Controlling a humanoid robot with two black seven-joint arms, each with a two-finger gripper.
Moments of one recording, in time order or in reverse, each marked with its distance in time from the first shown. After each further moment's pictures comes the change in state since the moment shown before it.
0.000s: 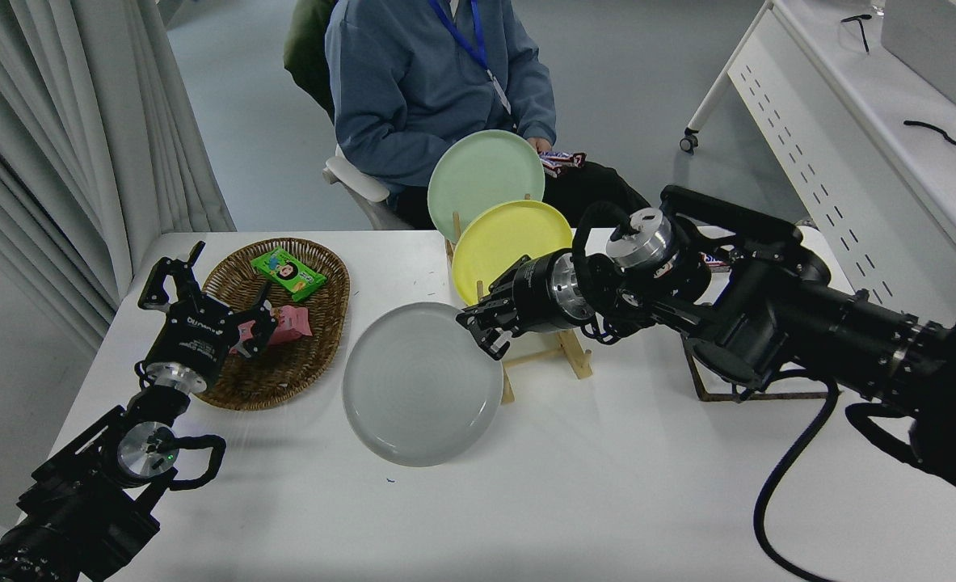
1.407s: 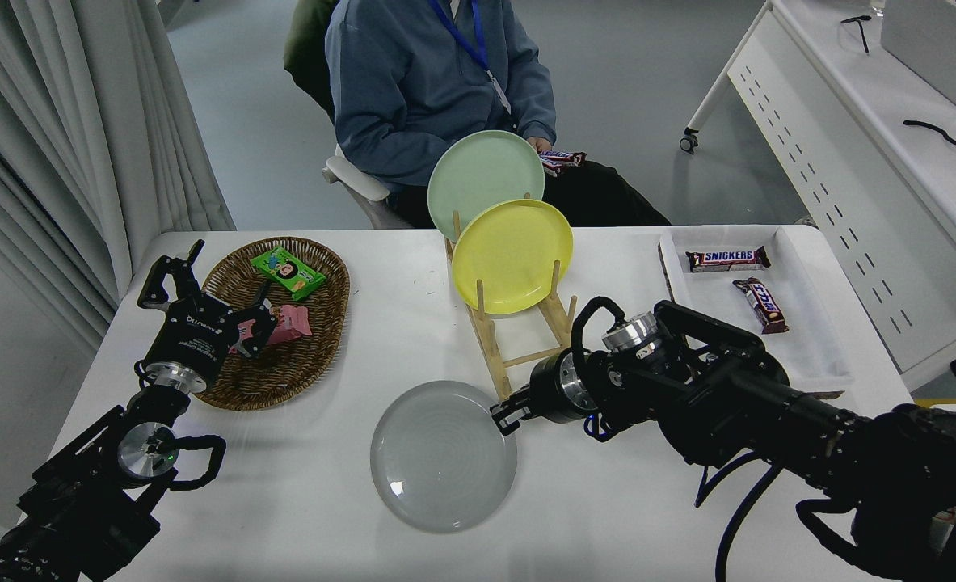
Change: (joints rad) left arm 0.000 0.000 0.000 0.000 0.000 0.000 0.000; right arm -0.222 0.068 0.072 -0.166 0.136 -0.125 0.125
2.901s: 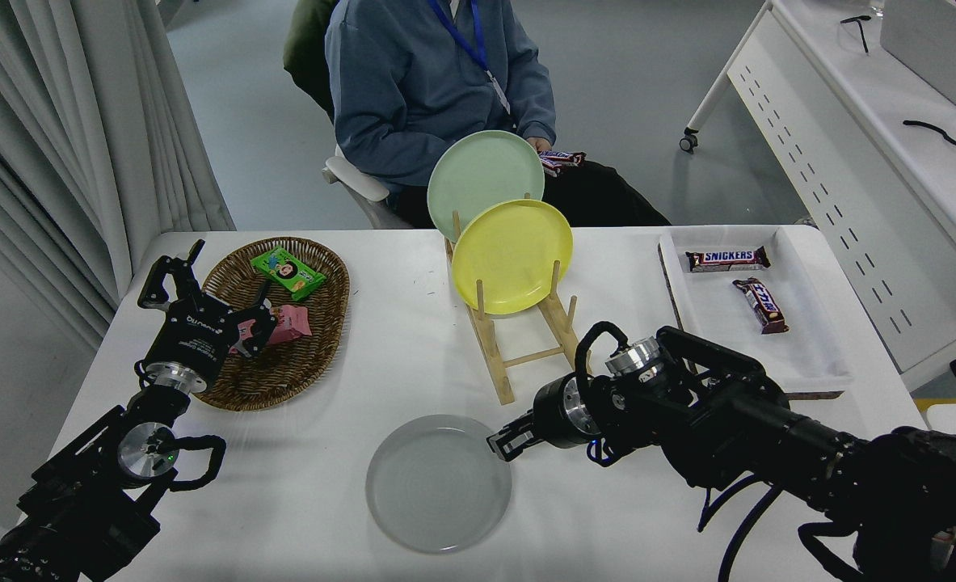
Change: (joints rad) left arm 0.000 0.000 0.000 0.000 0.000 0.000 0.000; right arm -0.045 0.000 0.005 0.010 -0.004 0.025 -0.005
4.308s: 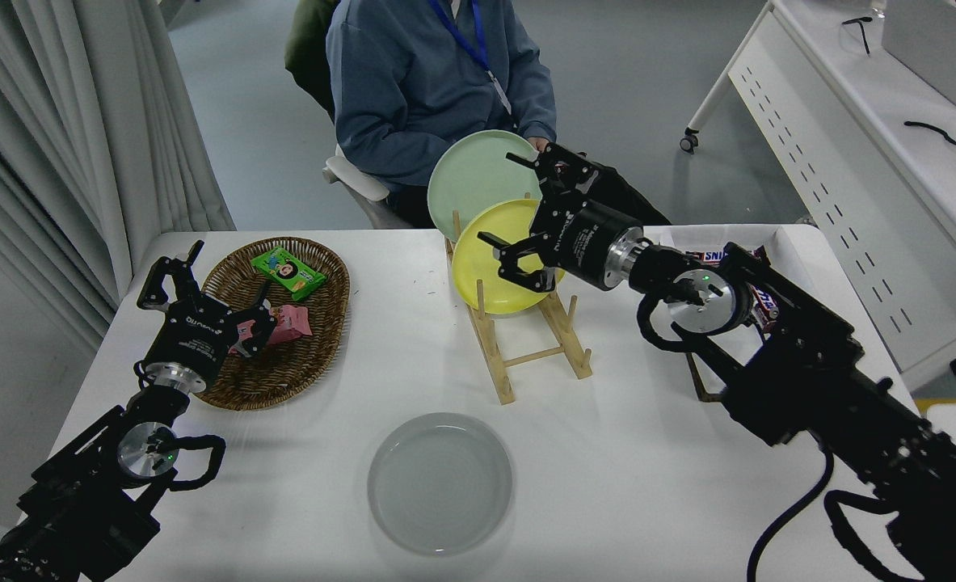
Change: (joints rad) left arm 0.000 0.000 0.000 0.000 0.000 0.000 0.000; right arm -0.087 -0.185 0.598 0.175 -1.306 0.920 0.079
